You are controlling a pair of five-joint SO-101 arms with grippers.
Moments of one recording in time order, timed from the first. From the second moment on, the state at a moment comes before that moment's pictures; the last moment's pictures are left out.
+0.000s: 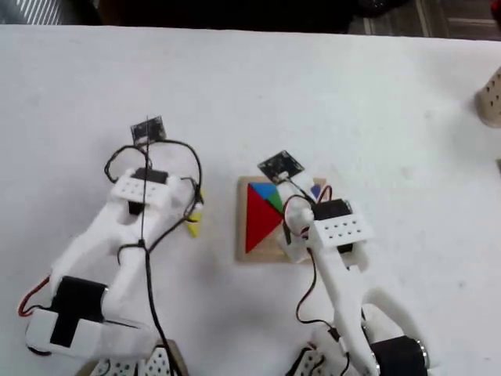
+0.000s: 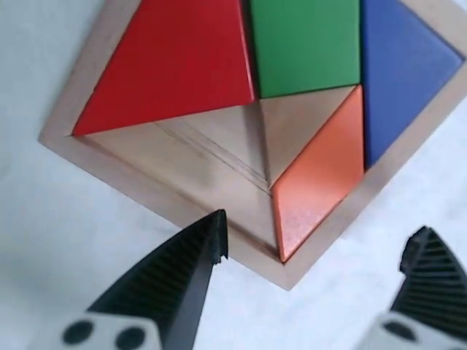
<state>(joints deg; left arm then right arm) 5.9 -0.5 41.2 48.7 32.1 -17.0 -24.0 53.3 59.4 22.8</state>
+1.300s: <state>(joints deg) -1.5 7.2 34.1 55.3 34.3 -17.1 -24.0 53.3 59.4 23.7</state>
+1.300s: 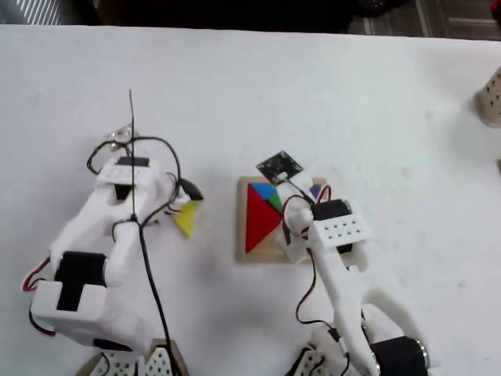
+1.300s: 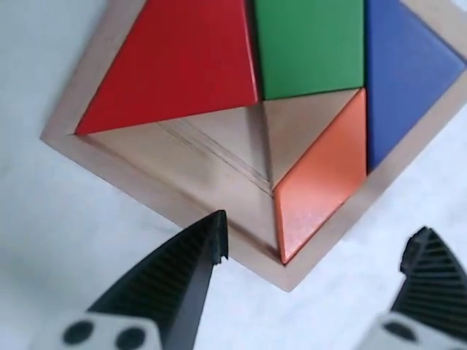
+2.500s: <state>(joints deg) -0.6 18.2 21.3 62.0 45.1 -18.8 -23.8 53.3 60.2 24.5</state>
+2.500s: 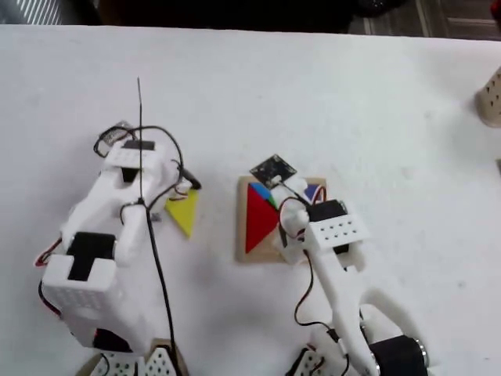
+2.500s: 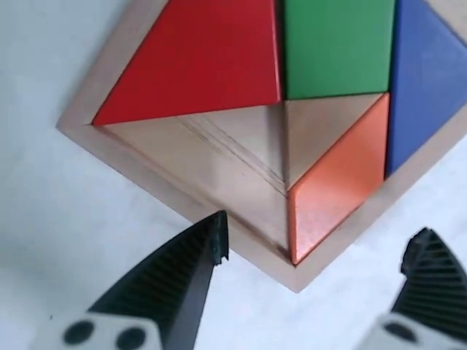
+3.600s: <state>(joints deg) 0.9 18.5 17.4 61.7 37.5 -18.8 -23.8 53.3 60.8 24.5</state>
